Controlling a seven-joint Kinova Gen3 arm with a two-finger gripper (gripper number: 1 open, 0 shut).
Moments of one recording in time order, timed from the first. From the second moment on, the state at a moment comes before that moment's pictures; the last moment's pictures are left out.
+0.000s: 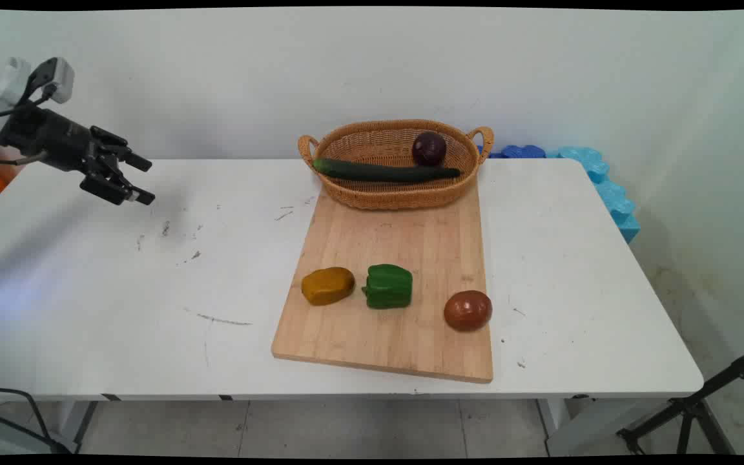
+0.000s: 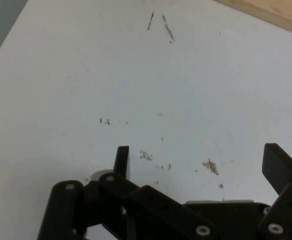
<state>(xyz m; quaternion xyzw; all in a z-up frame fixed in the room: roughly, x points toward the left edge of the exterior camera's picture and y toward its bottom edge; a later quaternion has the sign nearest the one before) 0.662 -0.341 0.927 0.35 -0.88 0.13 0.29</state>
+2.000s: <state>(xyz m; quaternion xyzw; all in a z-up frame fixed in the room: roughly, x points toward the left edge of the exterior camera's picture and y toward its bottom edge) 0.390 -0.409 0.854 0.21 -0.93 -0.01 0.32</state>
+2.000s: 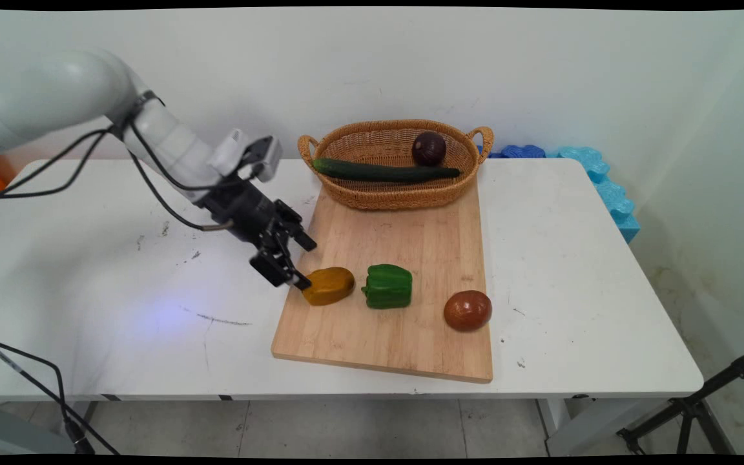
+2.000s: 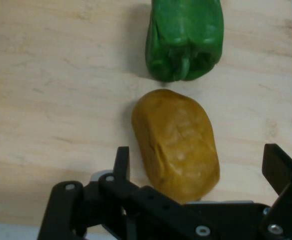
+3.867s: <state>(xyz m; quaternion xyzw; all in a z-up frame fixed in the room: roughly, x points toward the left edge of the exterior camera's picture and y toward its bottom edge) 0.364 -0.440 0.852 0.17 -0.93 0.05 0.31</state>
